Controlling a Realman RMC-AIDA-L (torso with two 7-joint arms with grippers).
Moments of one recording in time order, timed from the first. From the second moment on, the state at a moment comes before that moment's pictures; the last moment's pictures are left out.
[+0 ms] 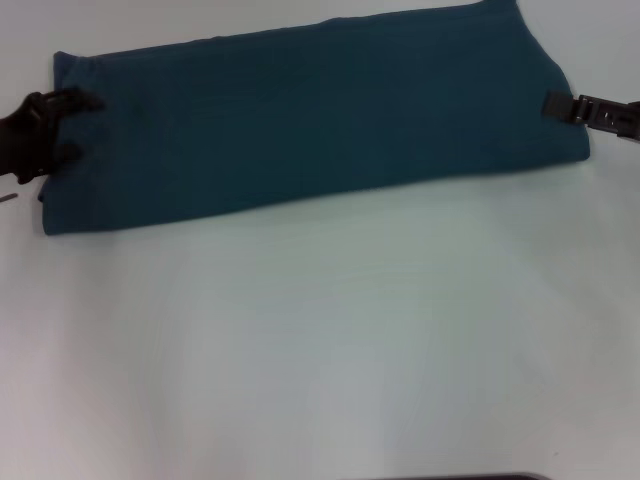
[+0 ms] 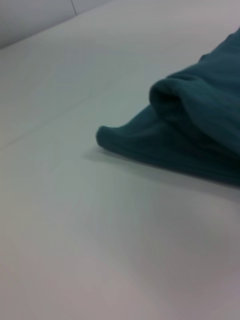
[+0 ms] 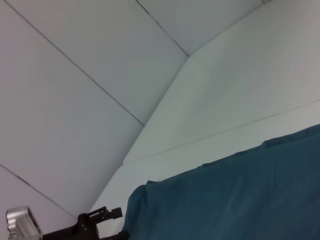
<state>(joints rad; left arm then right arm) -0.51 -2.07 -2.51 -0.64 -1.03 1.00 -2.64 0.38 1.97 -0.61 -0.65 -1.87 -1.58 1.94</state>
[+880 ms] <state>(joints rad) -0.50 -2.08 -2.51 -0.70 -0.98 0.98 -2.67 0.38 1.97 -0.61 -0.65 -1.86 -1.58 1.95</state>
